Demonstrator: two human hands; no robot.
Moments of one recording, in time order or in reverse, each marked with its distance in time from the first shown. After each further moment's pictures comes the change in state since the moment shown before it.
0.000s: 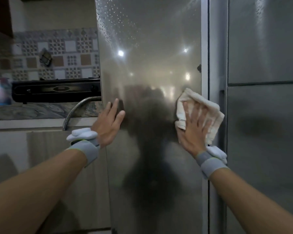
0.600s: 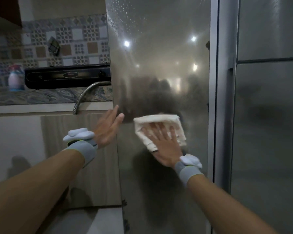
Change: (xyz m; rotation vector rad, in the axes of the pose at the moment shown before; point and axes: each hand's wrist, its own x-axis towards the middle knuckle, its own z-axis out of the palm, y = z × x) left_hand -0.063 -0.037 0.009 -0.029 -0.098 -0.087; right_hand -0.093 -0.049 0.073 -0.219 -0.336 -0.496
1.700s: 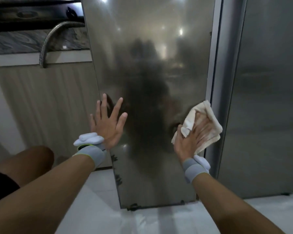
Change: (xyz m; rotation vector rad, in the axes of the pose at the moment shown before) left_hand -0.087 -0.065 0.164 0.164 0.058 -0.012; right_hand -0.137 -0.008 0.118 0.654 0.417 1.091
